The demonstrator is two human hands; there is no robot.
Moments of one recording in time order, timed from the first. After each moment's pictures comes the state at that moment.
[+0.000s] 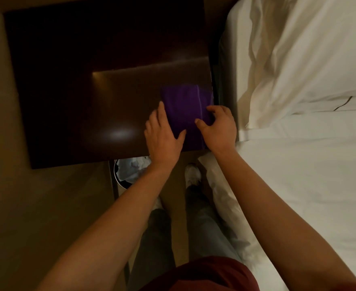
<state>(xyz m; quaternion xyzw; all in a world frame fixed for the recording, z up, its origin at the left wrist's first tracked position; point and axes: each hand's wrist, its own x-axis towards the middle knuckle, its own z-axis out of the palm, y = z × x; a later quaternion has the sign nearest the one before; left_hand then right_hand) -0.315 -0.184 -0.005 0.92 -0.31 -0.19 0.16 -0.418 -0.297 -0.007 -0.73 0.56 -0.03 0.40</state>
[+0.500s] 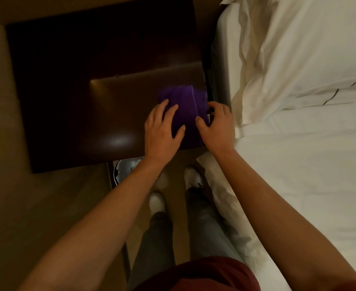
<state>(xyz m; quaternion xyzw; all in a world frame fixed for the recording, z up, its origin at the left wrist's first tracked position) -0.303 -0.178 0.008 0.85 -0.45 -0.19 0.20 -0.429 -0.288 0.008 -0.75 0.55 -0.08 0.37</state>
